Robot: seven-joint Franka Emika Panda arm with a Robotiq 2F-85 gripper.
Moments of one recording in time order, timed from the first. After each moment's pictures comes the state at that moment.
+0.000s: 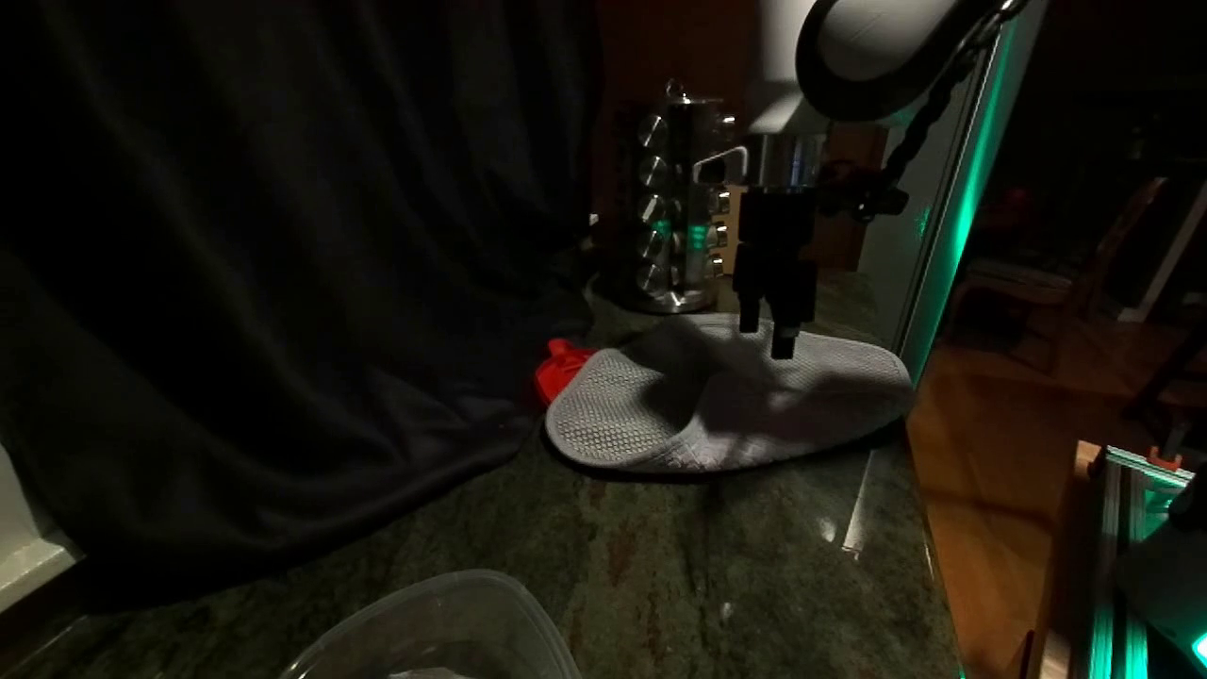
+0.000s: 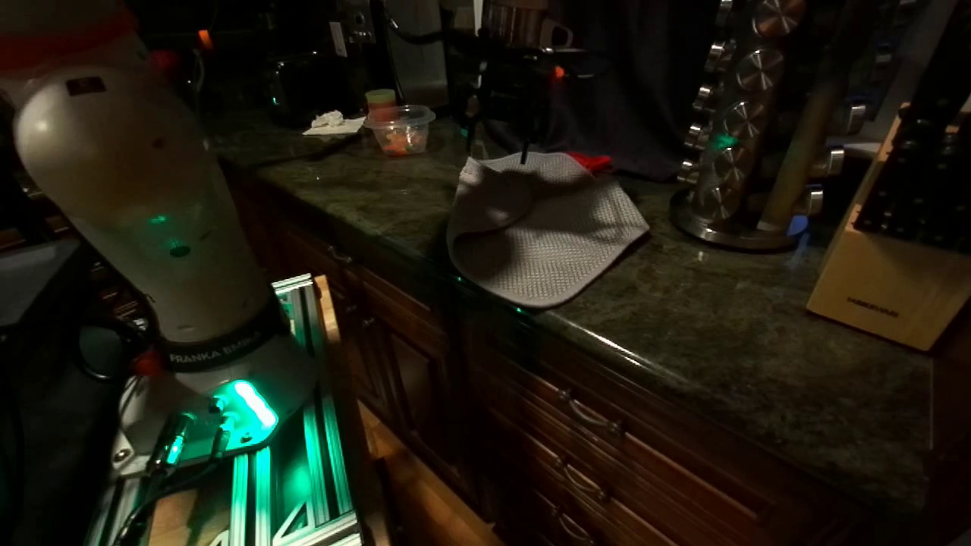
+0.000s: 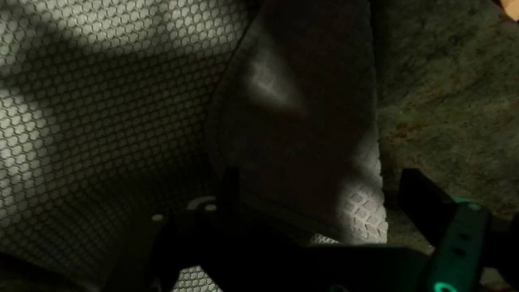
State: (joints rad) arm 0.24 -0.19 0.00 -2.47 0.19 2.22 -0.77
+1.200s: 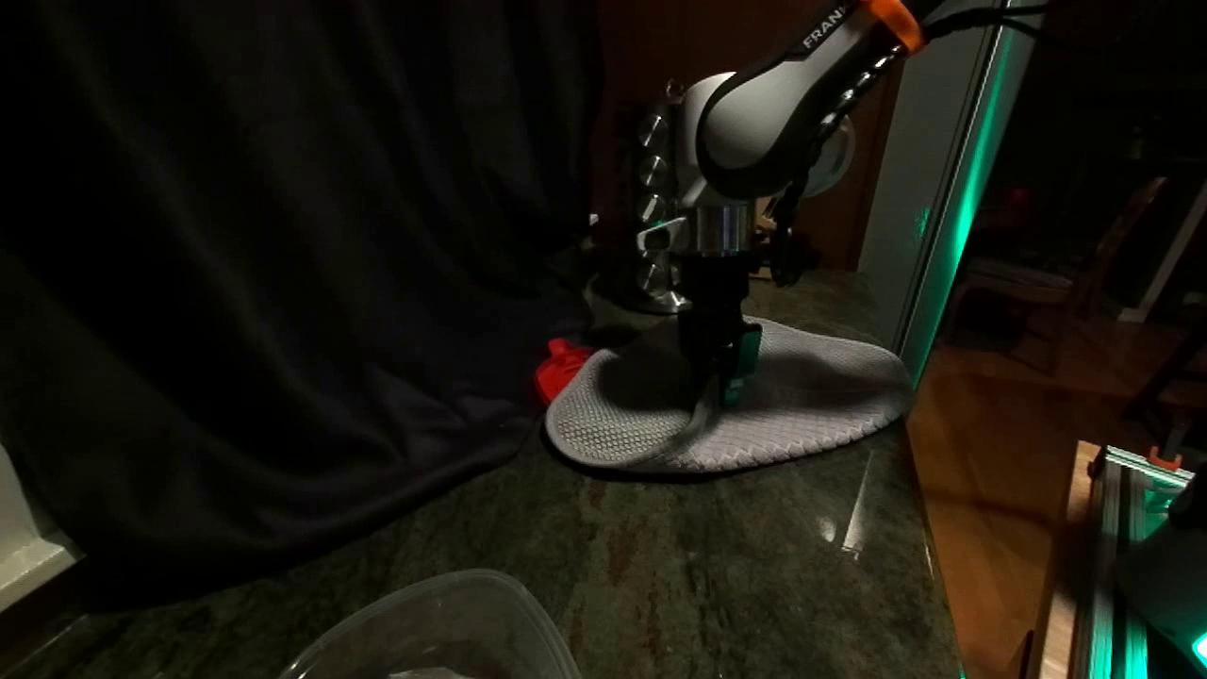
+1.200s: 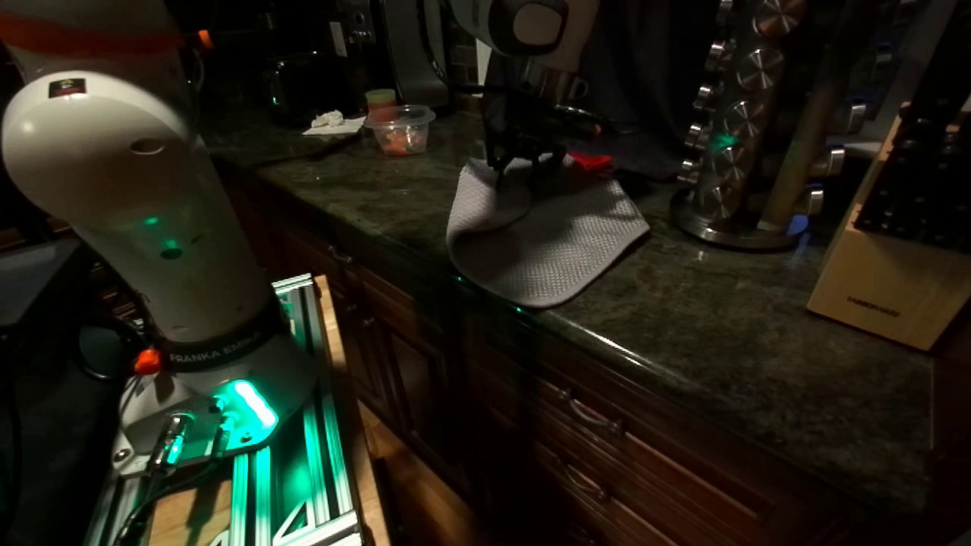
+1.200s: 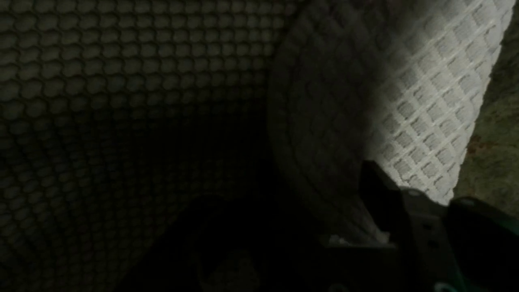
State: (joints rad) arm 0.15 0.13 0.09 -2.28 0.26 2.25 -1.10
